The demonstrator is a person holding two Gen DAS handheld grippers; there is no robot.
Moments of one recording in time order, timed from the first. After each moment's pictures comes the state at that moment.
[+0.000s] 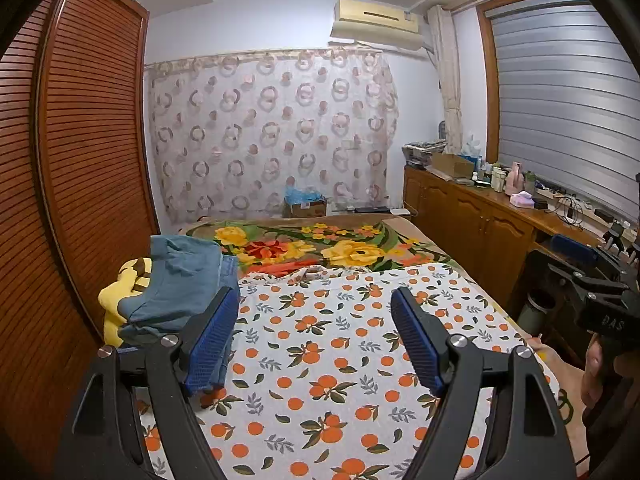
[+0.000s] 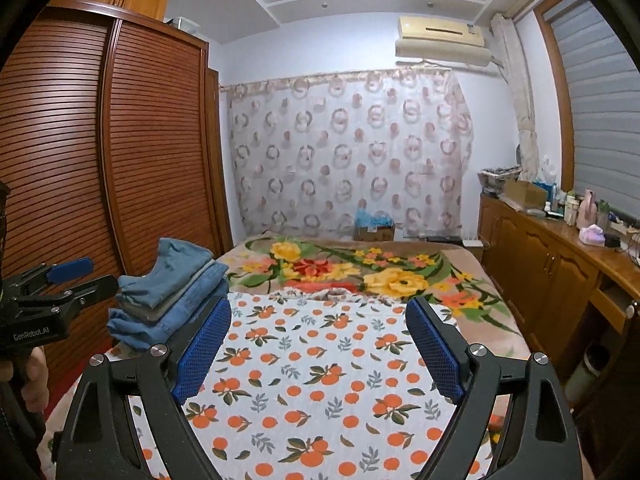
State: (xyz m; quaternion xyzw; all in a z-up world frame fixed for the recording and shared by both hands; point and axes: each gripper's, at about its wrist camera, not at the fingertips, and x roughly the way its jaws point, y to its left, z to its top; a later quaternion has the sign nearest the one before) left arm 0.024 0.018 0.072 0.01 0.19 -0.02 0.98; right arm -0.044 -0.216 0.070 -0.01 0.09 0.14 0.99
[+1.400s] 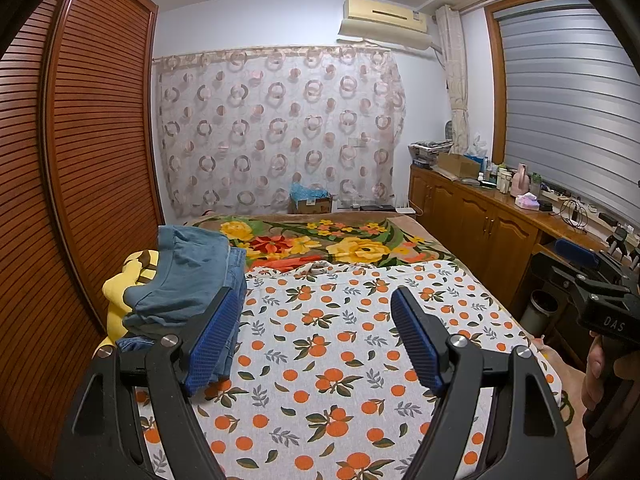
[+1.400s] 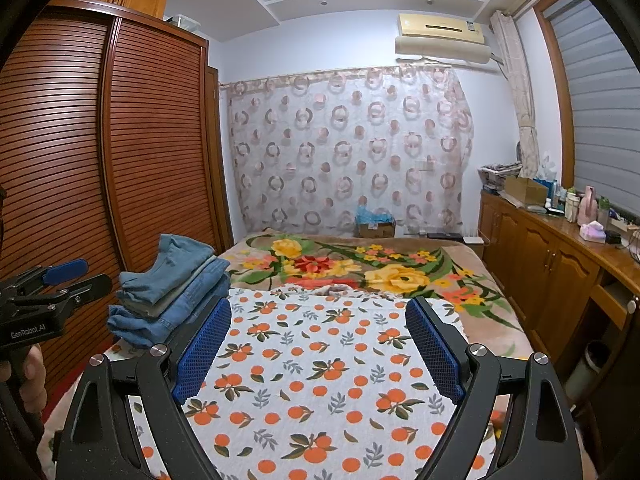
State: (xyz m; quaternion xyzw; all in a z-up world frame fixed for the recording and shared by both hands) left arm 0.020 0.024 0.068 0.00 0.20 -0.02 0.98; right arm -0.038 -0.218 0.065 -0.01 0.09 0.14 0.99
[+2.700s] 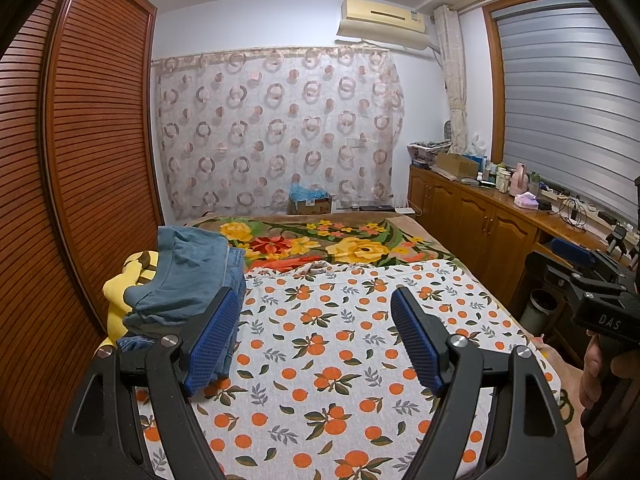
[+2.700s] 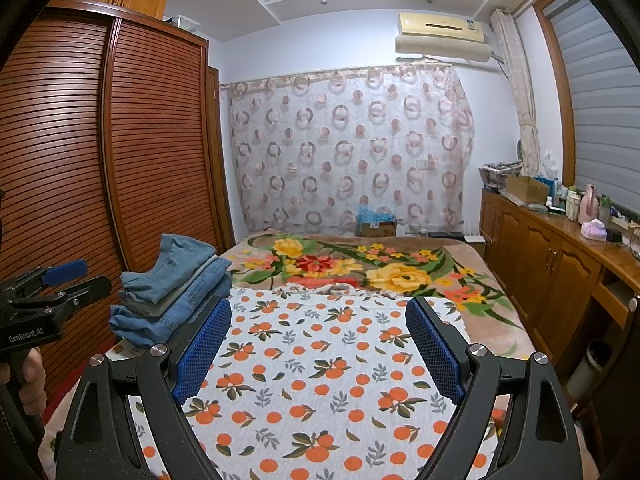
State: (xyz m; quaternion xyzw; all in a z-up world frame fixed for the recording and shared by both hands) left arm 0.019 0.026 0.067 0.00 0.20 -0.02 0.98; right arm -0.036 -0.217 0.064 -0.01 0.09 0.14 0.99
